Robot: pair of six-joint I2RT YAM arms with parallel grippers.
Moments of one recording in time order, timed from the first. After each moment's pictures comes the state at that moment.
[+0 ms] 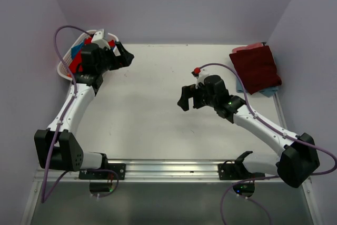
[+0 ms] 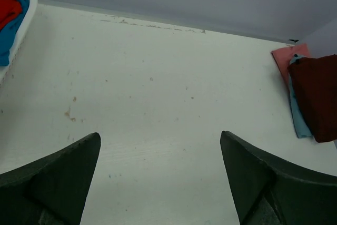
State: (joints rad) left arm -0.08 1.36 1.16 -0.12 0.25 -0.39; right arm 0.62 1.22 0.88 -0.25 -0.12 0.31
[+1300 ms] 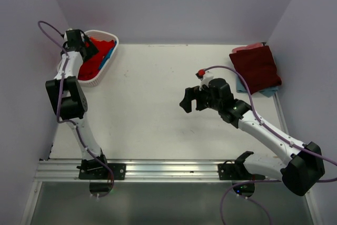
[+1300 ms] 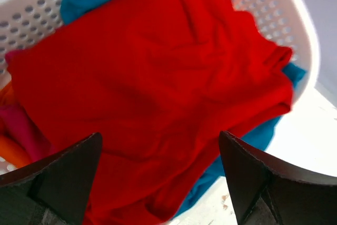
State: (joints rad) left arm 0.23 2.06 1.77 -0.40 -0.11 -0.46; right arm 0.62 1.13 0.84 -0.25 -0.11 0.32
